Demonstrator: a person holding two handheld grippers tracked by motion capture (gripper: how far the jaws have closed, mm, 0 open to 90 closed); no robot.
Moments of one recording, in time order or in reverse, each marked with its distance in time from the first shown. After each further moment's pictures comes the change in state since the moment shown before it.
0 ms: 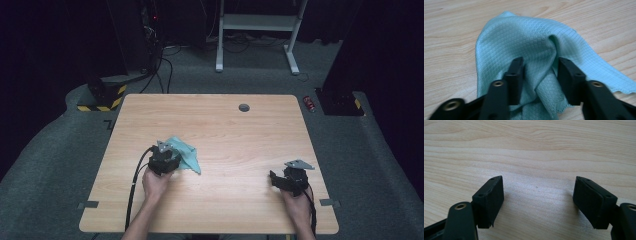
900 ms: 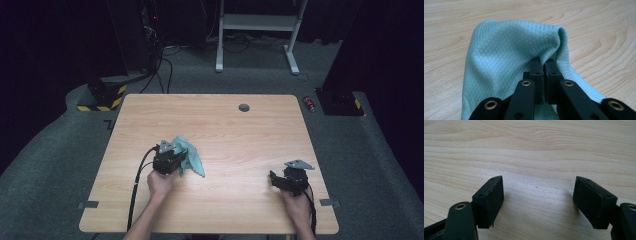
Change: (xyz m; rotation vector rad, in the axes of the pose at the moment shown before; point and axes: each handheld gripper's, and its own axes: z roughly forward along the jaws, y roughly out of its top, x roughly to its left) left arm -0.013 0.007 -0.004 -0.088 -0.172 -0.002; right arm 0.000 0.000 0.000 0.000 0.000 0.001
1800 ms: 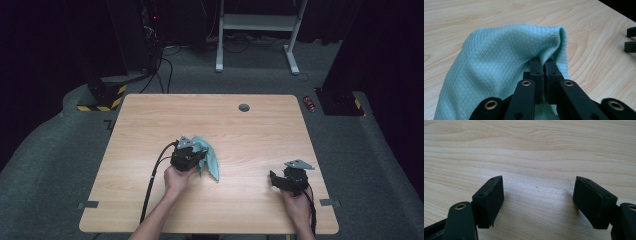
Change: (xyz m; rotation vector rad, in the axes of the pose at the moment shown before) left arm -0.046 0.030 0.023 0.009 -0.151 0.054; right arm 0.000 0.000 0.000 0.000 -0.001 0.001
